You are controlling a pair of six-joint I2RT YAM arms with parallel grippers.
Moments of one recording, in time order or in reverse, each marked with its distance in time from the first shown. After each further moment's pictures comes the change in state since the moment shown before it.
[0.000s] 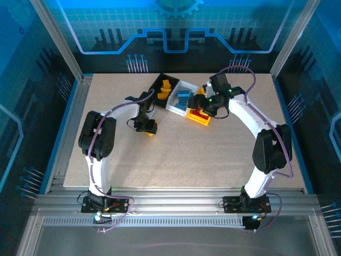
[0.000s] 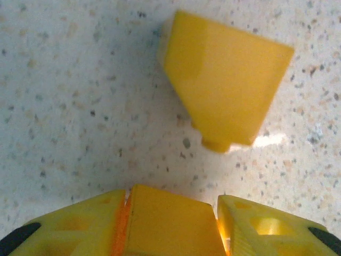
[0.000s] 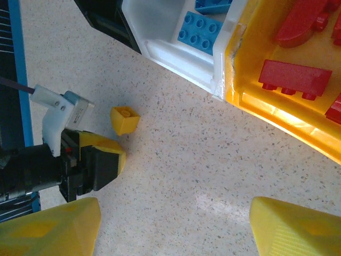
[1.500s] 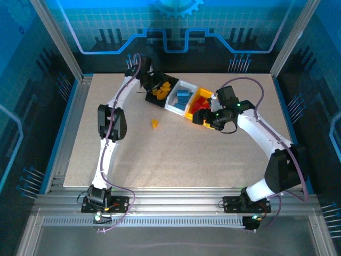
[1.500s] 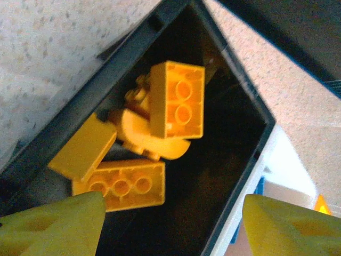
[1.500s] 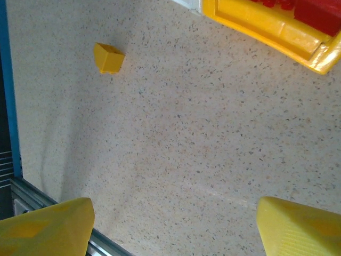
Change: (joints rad) left arm 0.113 0.526 0.997 0.083 0.166 -0.548; right arm 0.018 -0.240 -0.253 -0.048 -0.002 -0.072
